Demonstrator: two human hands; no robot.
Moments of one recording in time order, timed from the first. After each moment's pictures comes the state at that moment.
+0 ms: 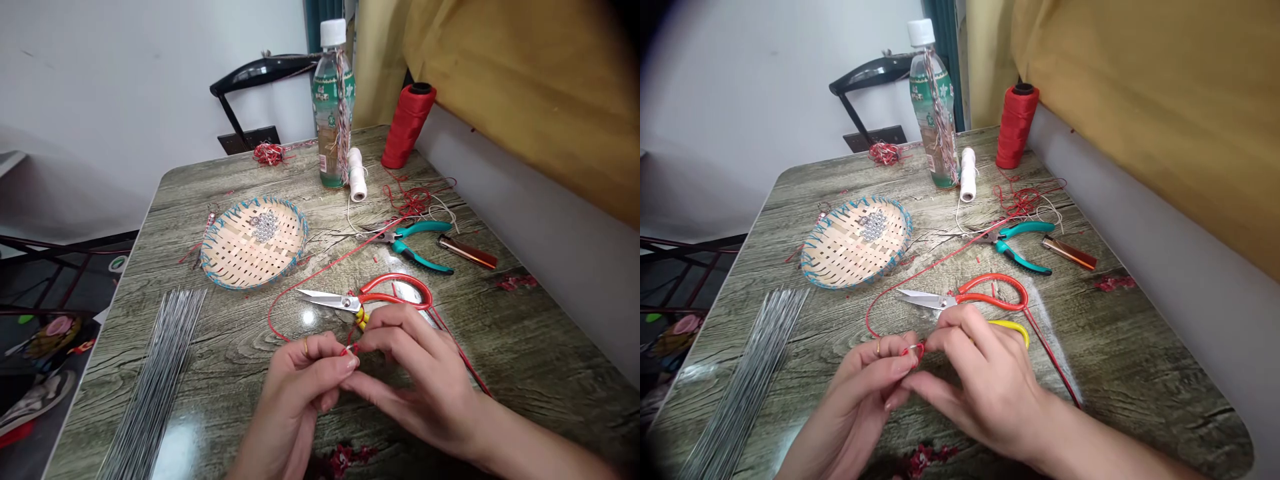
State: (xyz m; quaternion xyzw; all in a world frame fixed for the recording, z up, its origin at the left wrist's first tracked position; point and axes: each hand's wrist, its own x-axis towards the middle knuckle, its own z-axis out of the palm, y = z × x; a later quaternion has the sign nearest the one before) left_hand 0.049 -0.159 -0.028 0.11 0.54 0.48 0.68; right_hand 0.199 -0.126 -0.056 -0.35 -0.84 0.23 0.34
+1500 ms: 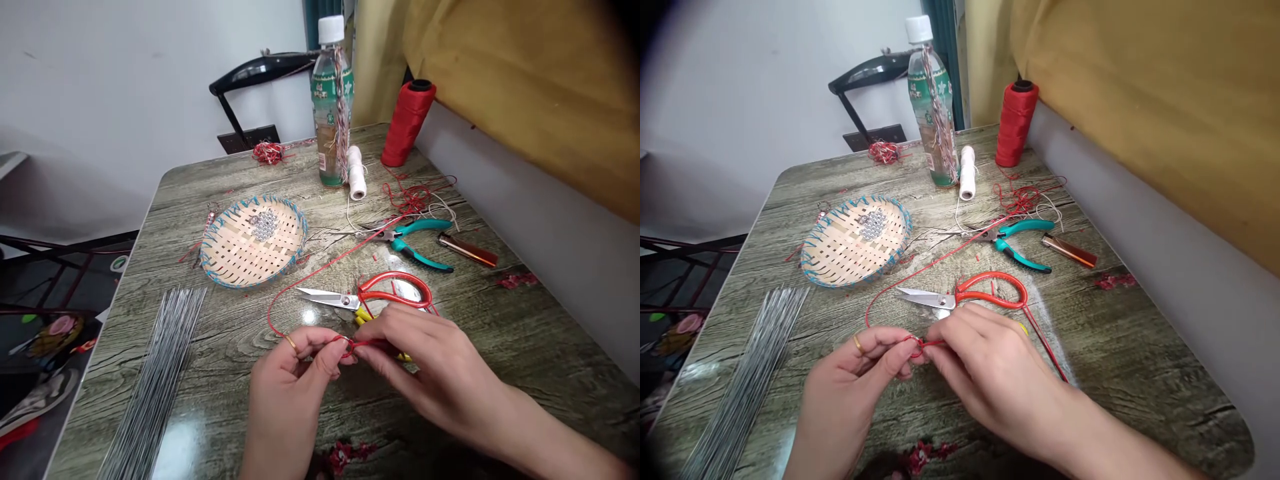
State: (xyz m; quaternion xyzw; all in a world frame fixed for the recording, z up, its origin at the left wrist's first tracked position) left_hand 0.045 -0.164 -0.039 0.33 0.65 0.46 0.50; right_hand 0.208 -0.114 -0.043 -0.33 -0.85 0.31 0.26
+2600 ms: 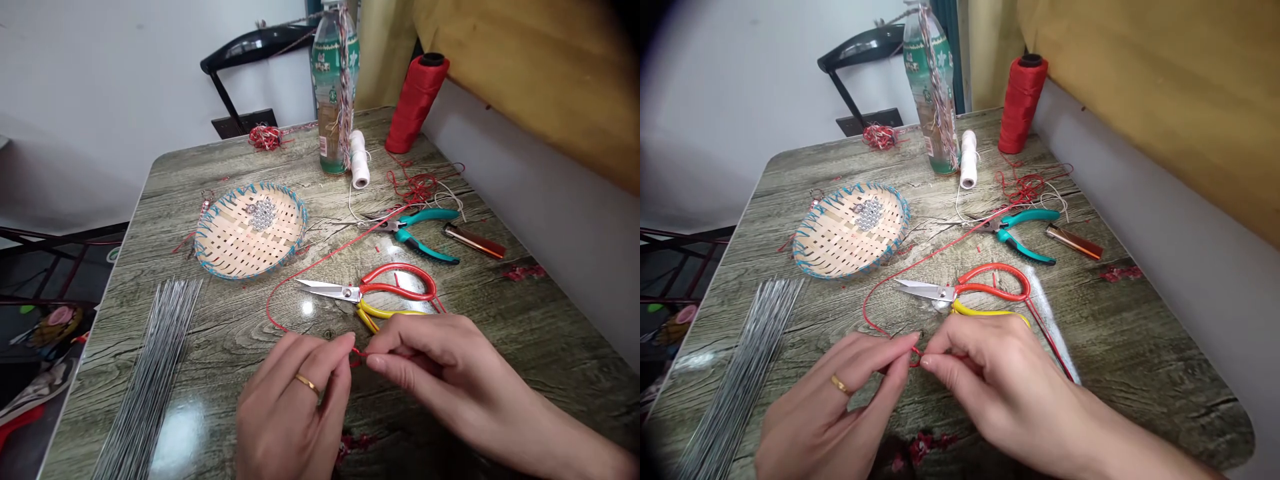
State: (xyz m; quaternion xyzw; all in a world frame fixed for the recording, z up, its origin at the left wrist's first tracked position) left_hand 0.036 -0.174 -0.035 0.73 0.58 0.35 0.10; right_hand 0.210 -0.116 -0.024 -0.36 -0.76 0.50 0.19
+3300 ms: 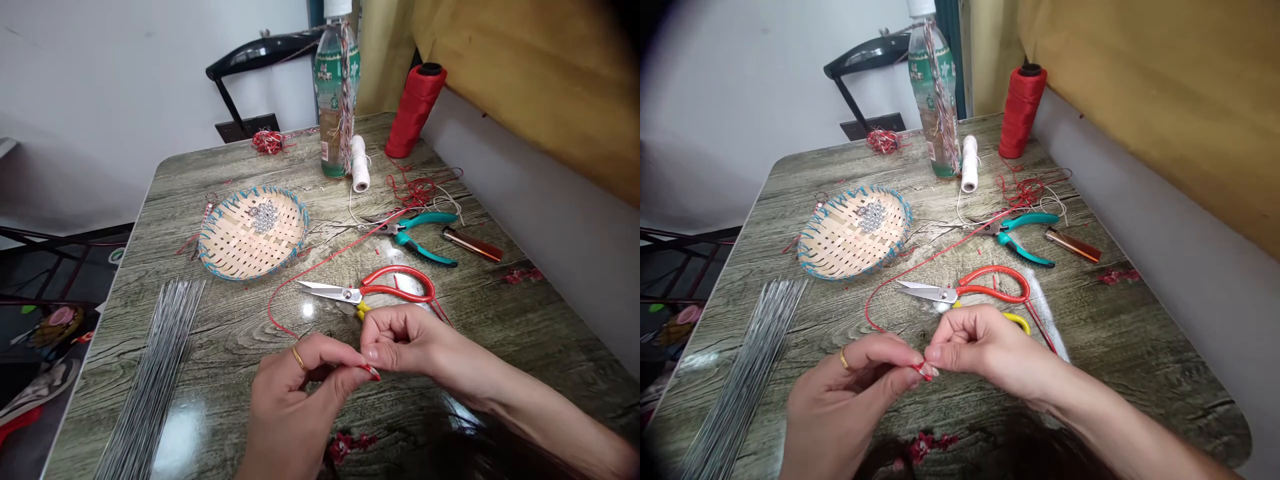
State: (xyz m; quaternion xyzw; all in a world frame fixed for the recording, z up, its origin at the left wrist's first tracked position) left_hand 0.044 -0.170 -0.036 0.49 0.61 0.46 0.42; right_hand 0.199 -0.102 -0.043 -0.37 -0.44 0.81 0.14
